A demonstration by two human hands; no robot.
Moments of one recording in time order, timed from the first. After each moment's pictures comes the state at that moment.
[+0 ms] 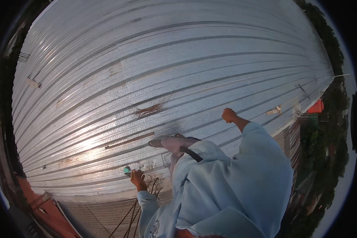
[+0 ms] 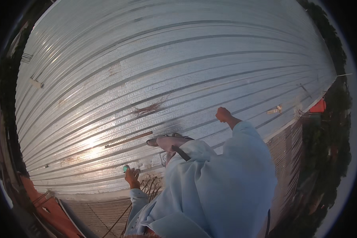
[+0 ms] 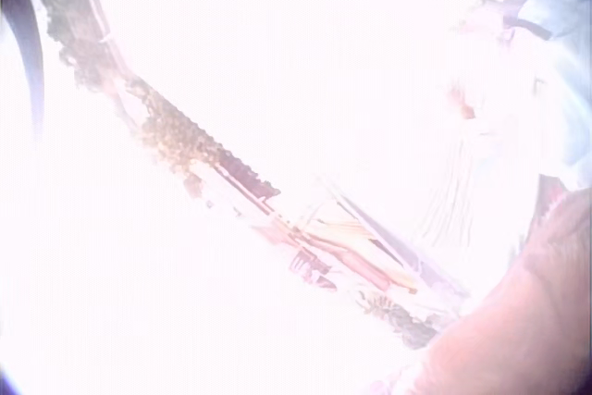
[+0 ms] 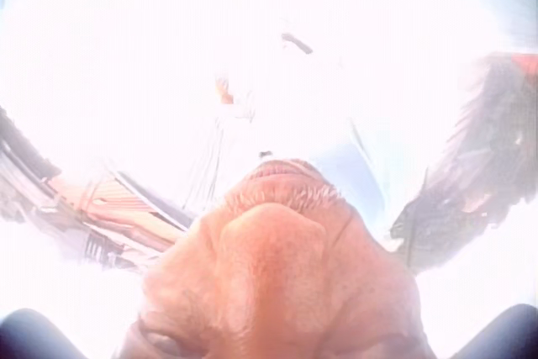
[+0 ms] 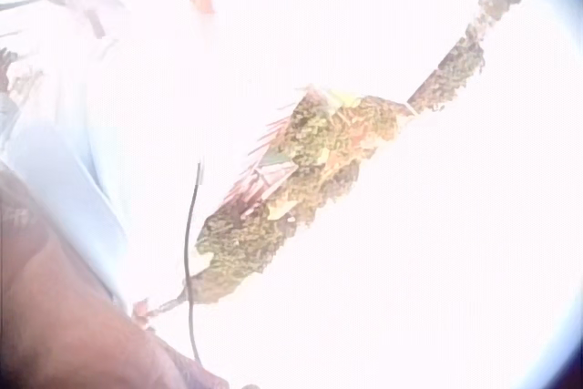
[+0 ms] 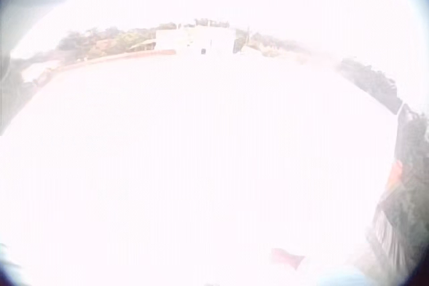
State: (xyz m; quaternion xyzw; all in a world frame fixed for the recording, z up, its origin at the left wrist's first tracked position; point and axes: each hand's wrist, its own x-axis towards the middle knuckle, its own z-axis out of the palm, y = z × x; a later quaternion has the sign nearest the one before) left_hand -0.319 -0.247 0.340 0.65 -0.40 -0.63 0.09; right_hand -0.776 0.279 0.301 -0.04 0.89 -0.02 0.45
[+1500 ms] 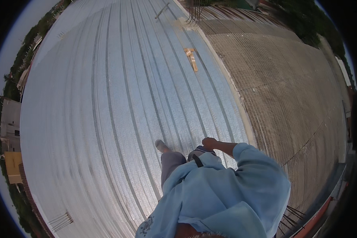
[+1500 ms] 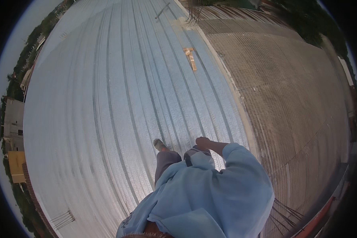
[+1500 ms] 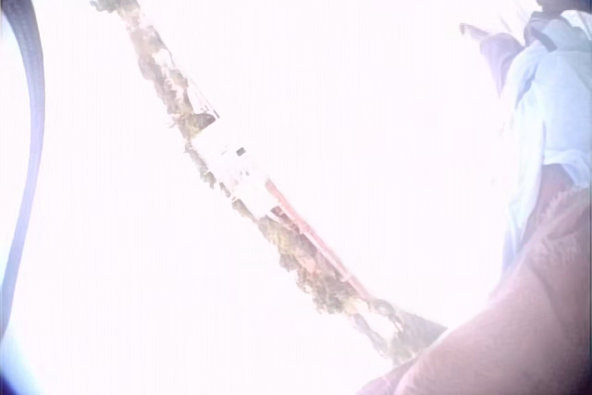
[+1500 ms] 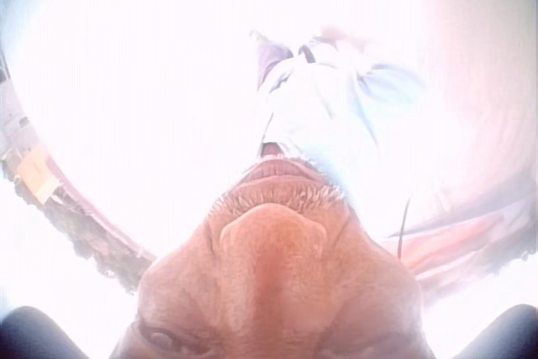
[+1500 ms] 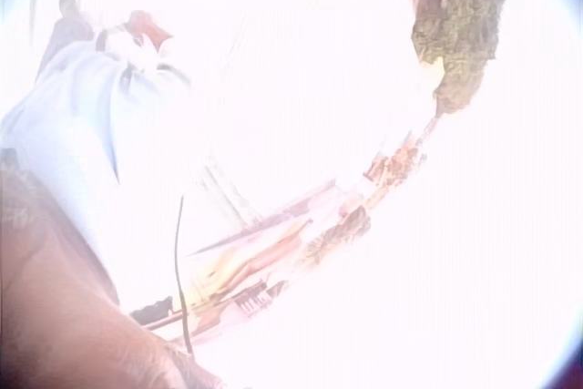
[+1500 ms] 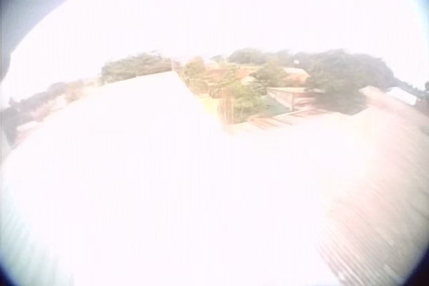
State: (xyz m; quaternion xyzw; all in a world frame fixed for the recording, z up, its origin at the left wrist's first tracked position) left_hand -1.169 0.085 0.279 0.27 -0.74 -0.32 -0.52; right_hand -0.862 0.548 0.271 0.37 0.84 -0.32 0.23
